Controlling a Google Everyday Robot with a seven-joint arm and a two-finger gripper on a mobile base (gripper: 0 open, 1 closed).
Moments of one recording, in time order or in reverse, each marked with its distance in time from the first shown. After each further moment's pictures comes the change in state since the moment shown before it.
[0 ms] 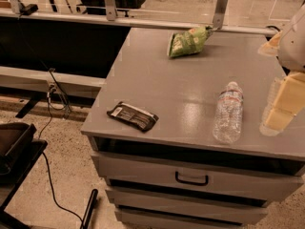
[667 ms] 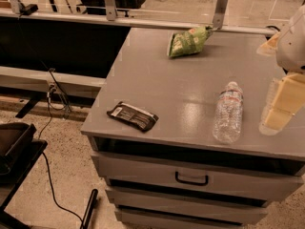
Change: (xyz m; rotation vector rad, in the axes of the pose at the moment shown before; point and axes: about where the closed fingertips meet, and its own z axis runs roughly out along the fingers) arm 0.000 -0.004 0.005 0.006 0.007 -0.016
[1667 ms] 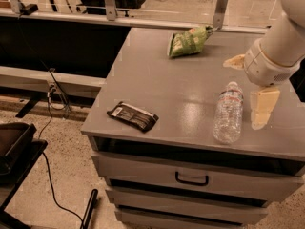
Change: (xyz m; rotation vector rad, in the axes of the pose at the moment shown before) arm 0.015 -0.062 0.105 -0.012 0.008 -0.428
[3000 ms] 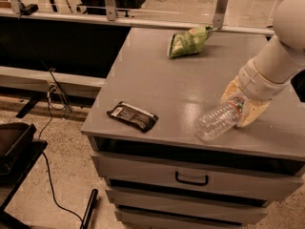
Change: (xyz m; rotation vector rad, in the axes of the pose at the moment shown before) arm -0.002 0.015 0.044 -0.038 -0.069 -0.264
